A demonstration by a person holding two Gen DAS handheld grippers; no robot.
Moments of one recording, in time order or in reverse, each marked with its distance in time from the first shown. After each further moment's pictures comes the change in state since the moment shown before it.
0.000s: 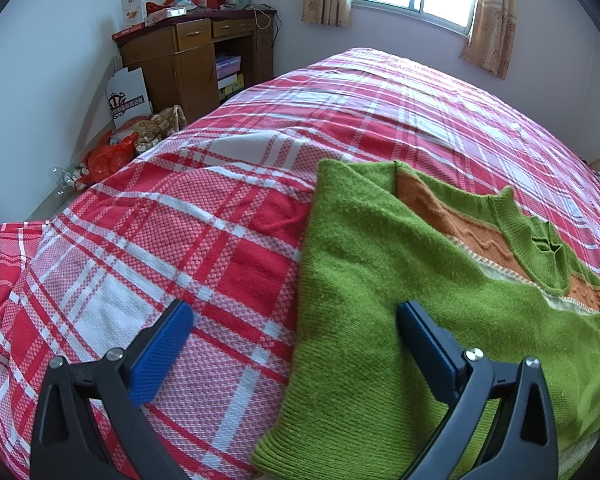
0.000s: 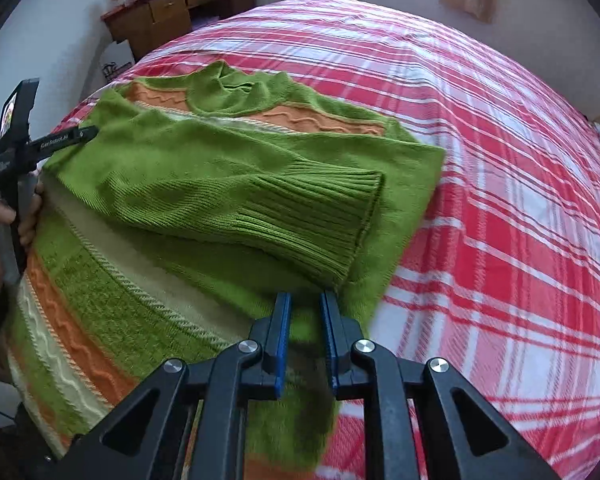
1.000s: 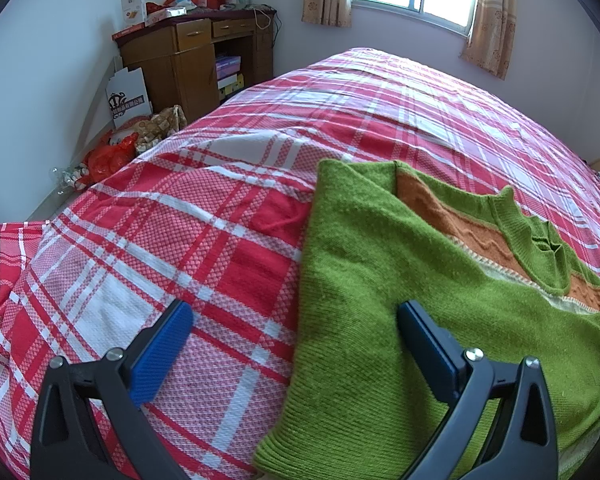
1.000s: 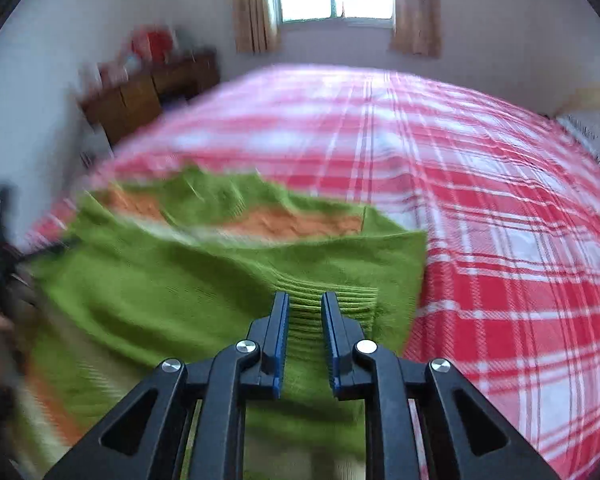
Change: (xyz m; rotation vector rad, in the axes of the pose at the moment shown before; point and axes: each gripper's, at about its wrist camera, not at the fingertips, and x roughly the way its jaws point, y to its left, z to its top) left arm -0.002 -0.002 -0.001 0.001 -0.002 -0.001; right arm 0.048 0.001 0.033 0.158 -0.164 -0.080
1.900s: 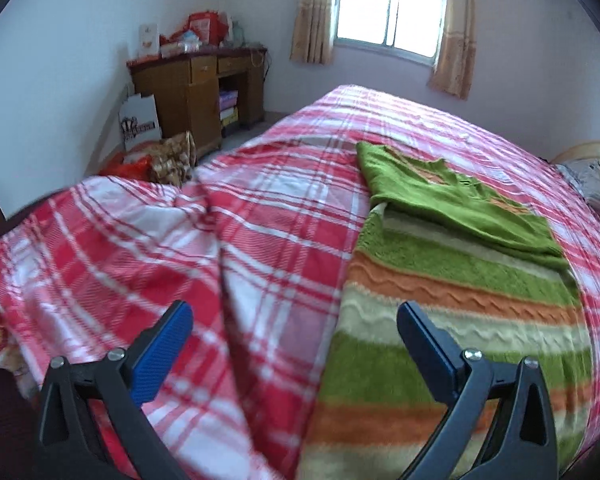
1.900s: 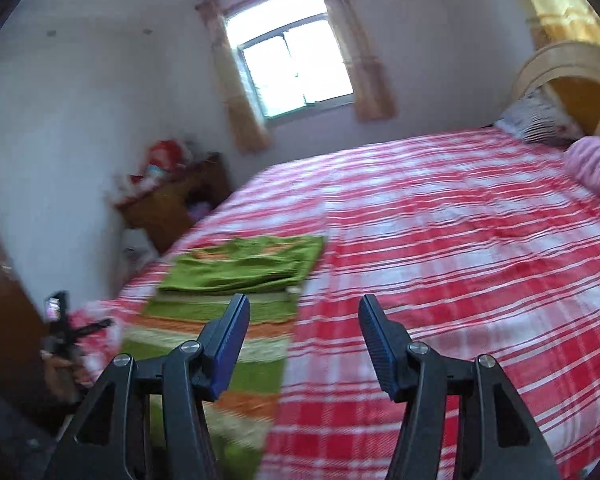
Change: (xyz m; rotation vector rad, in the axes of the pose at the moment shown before) left arm -0.190 0.117 -0.134 0.060 -0.150 -0.090; right arm -0.371 -0.123 -0.212 0.204 -0.421 0.264
